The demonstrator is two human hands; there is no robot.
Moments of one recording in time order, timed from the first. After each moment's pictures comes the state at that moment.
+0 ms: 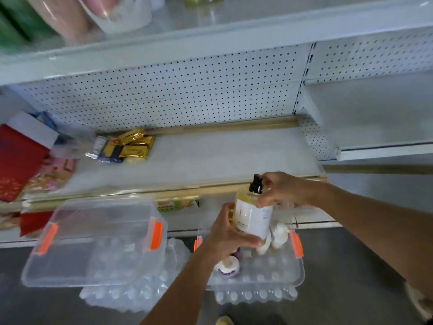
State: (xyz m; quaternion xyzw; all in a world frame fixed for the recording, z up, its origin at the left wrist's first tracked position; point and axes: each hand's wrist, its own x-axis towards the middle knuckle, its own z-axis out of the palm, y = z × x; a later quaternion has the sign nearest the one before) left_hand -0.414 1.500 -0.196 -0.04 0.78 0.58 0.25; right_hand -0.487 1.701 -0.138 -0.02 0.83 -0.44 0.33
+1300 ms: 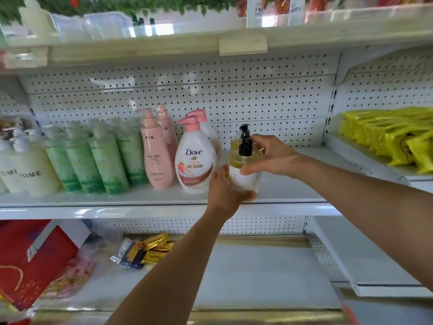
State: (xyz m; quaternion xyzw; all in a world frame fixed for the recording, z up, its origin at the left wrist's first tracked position) left_hand -0.606 1.462 0.113 0.09 0.82 0.55 -0.14; right_hand -0.620 1.616 0.202 -0.18 0.87 -0.45 -0.05
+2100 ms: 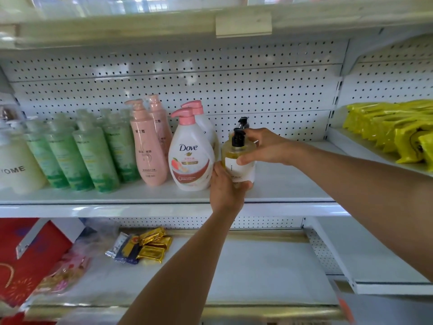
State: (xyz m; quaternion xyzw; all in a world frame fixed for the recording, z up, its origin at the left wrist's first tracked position) left_hand -0.621 1.484 0.105 0.02 0.85 0.48 -0.20; right_hand -0.666 1.618 0.203 -0.16 0.90 -0.40 0.02
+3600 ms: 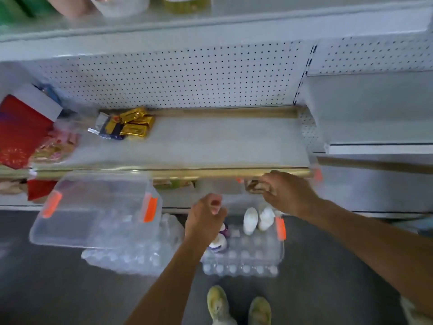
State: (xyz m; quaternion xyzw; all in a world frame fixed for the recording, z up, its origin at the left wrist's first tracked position) left_hand -0.386 1.512 -0.164 -0.12 0.91 0.38 0.12; right_hand -0.433 1.729 -0.127 -0.13 0.97 -0.14 0.12
